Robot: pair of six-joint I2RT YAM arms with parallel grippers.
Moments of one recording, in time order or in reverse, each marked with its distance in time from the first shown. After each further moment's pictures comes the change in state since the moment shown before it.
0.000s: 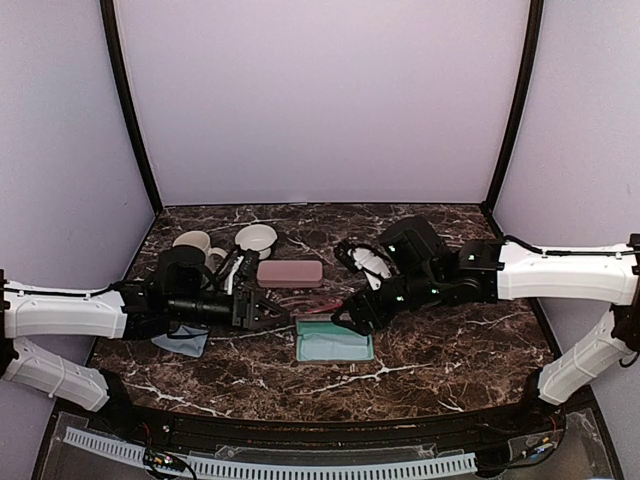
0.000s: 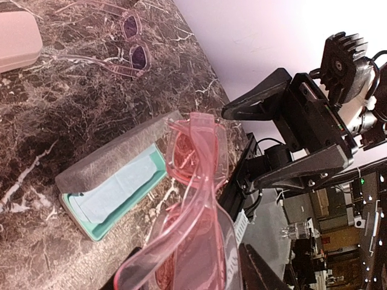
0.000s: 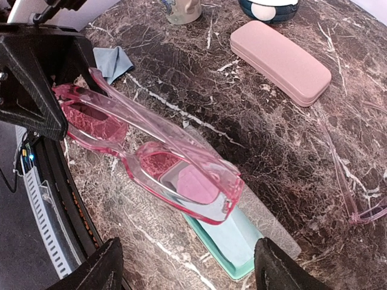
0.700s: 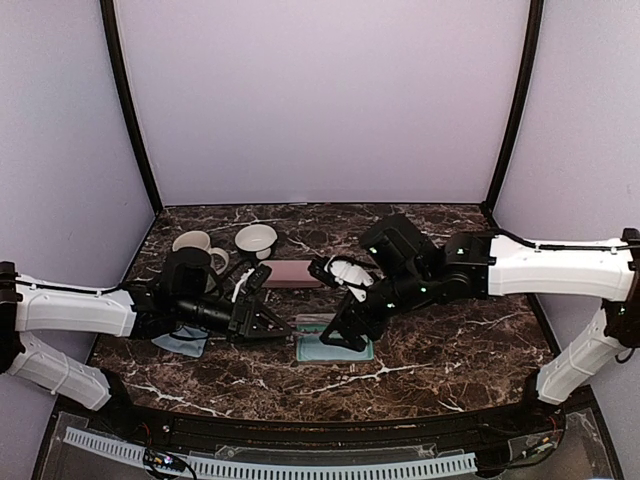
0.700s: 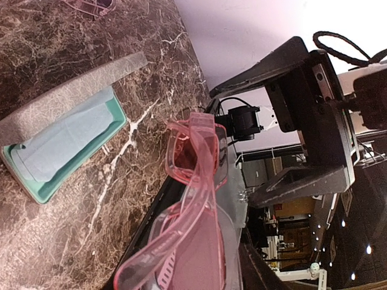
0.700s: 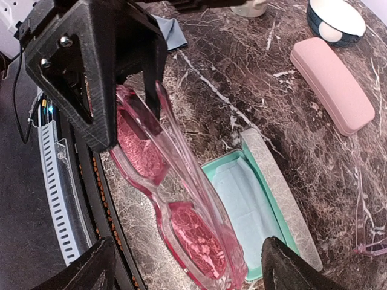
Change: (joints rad) left arm 0.031 0.063 -0.011 0.045 0.284 -0.117; right arm 0.071 0.061 0.126 -0.134 -0.070 -0.183
